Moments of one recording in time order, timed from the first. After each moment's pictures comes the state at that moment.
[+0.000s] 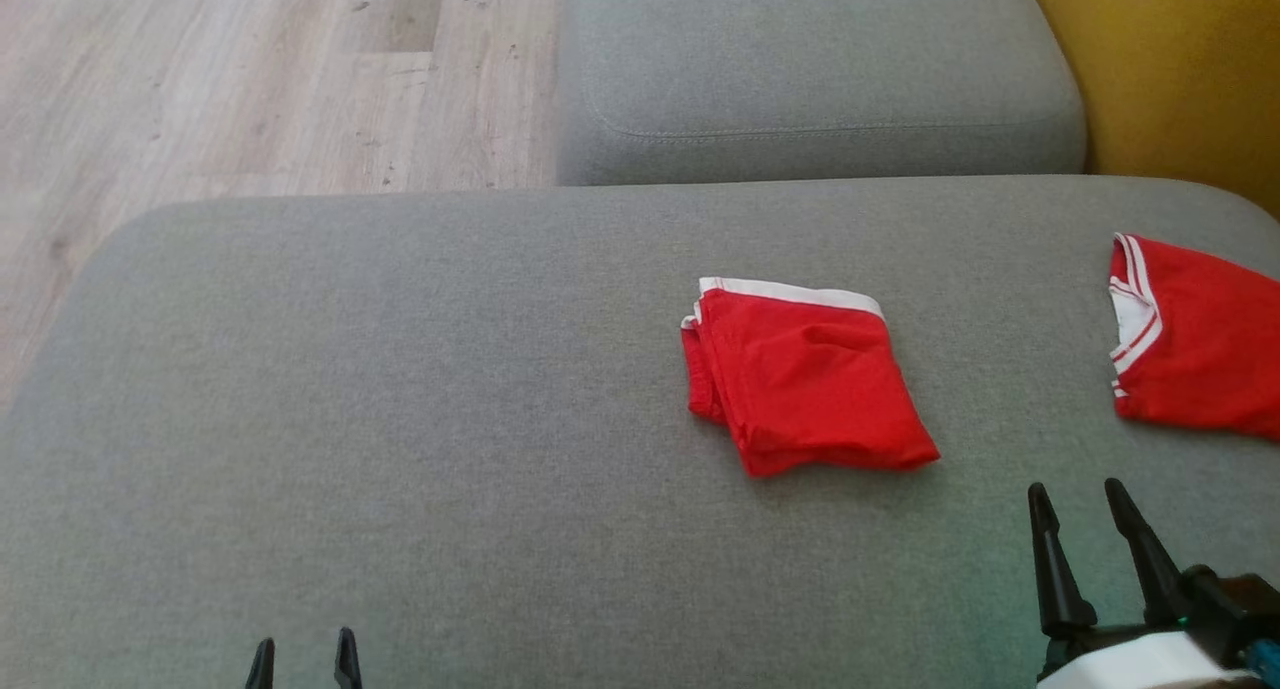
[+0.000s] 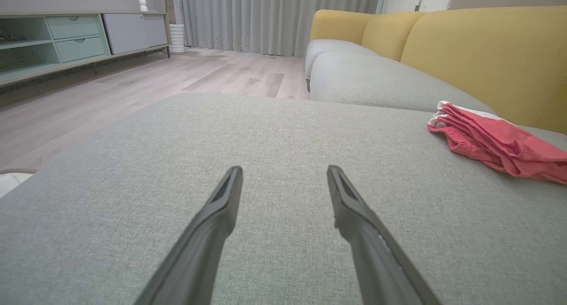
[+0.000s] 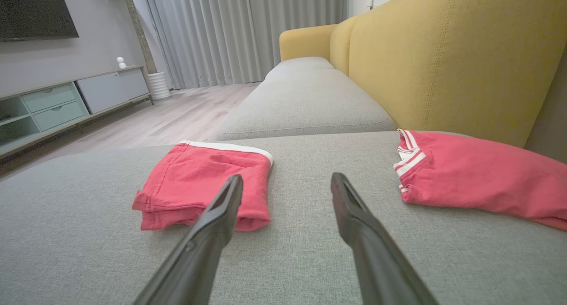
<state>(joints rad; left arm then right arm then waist) 0.36 0.06 -0.03 0.12 -0.17 -0.04 -0.26 0.17 -0.16 0.04 0.21 0.24 0.12 -0.25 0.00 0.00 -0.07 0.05</state>
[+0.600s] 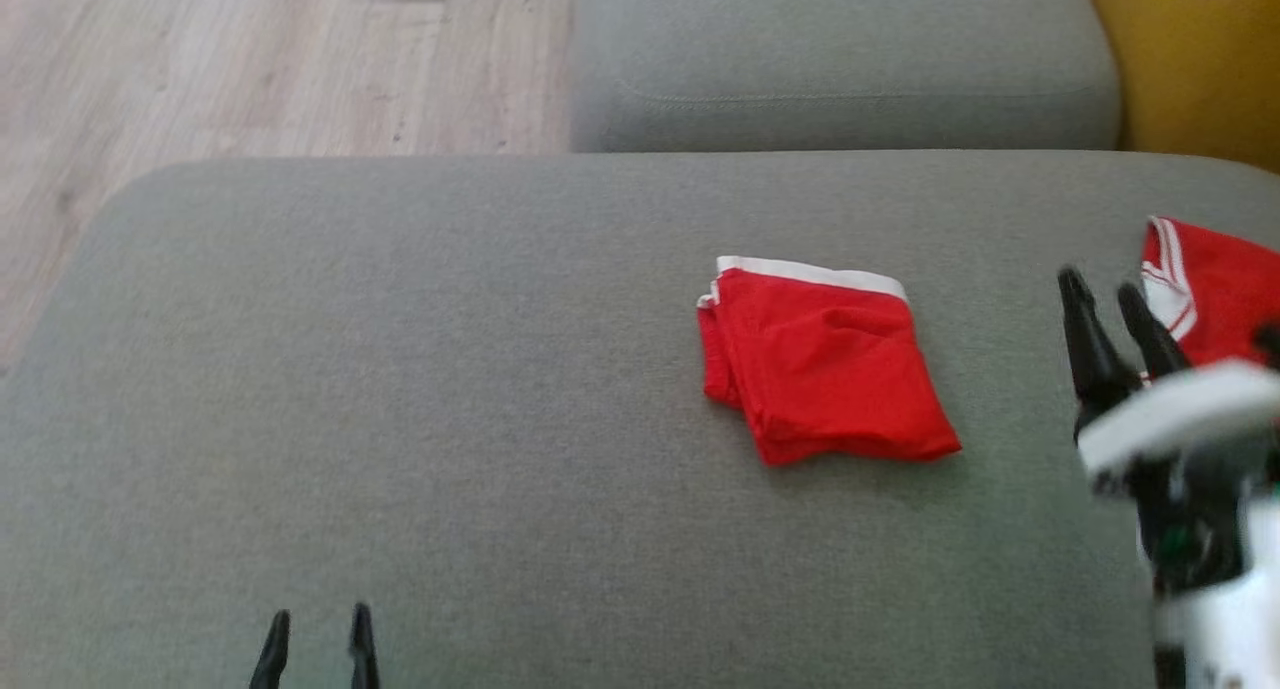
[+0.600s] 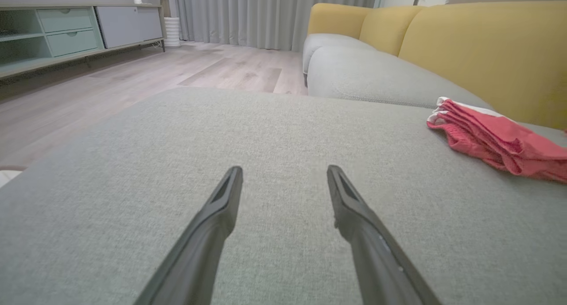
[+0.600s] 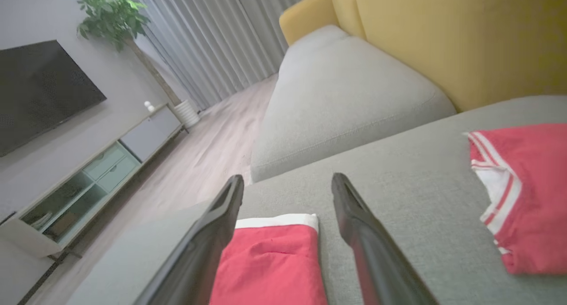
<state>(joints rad) 0.33 0.06 -0.03 0.11 -0.16 -0.05 -0.26 -0.14 -0.12 -0.08 0.14 0.56 0.12 0.20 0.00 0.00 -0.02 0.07</state>
